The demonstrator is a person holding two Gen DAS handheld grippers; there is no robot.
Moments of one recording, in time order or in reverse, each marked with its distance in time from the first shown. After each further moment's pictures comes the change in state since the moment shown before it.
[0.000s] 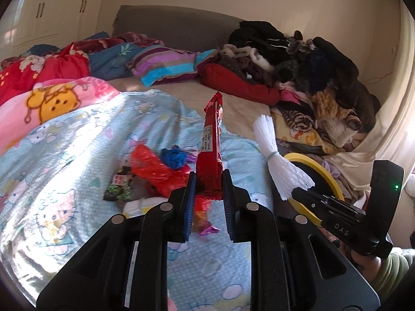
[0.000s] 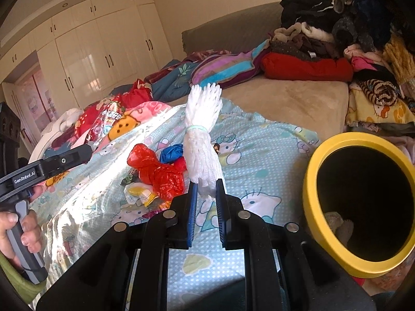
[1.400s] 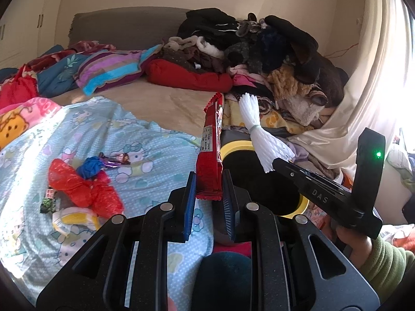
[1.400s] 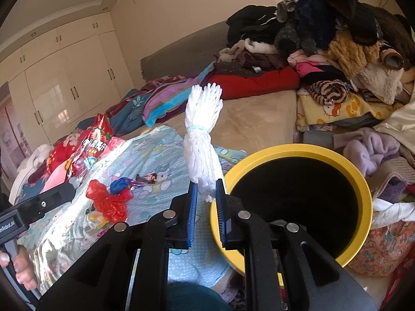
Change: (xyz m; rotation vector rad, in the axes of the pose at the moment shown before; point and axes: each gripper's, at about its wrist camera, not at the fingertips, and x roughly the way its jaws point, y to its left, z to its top) left arm 0.029 -0.119 -0.007 0.148 0.041 -0.157; right arm -0.065 -0.096 0.009 0.142 -0.123 -0.179
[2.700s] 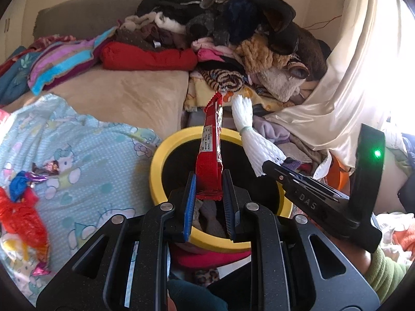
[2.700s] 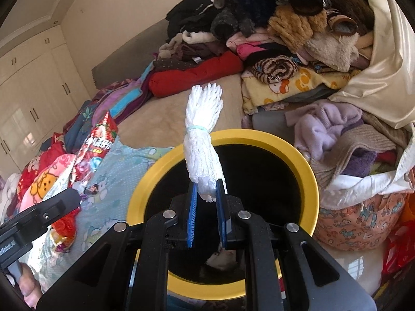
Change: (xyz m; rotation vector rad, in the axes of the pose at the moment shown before) left arm 0.117 -0.073 0.011 0.077 0.128 -0.119; right arm 0.008 -0.105 -0.010 0.175 0.038 -0.203
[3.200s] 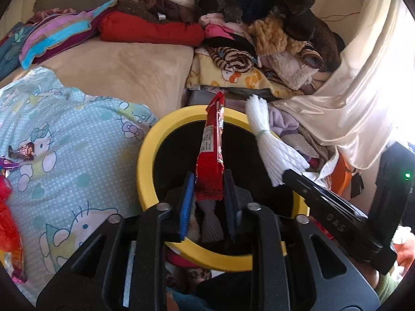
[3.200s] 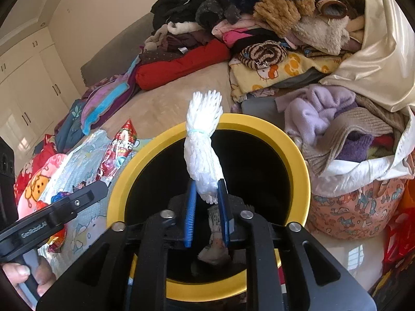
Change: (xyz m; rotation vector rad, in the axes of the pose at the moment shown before) left arm 0.061 0.018 0.002 -0.079 0.100 -0.010; right arm 0.016 -0.022 -0.006 0.054 0.048 -0.030
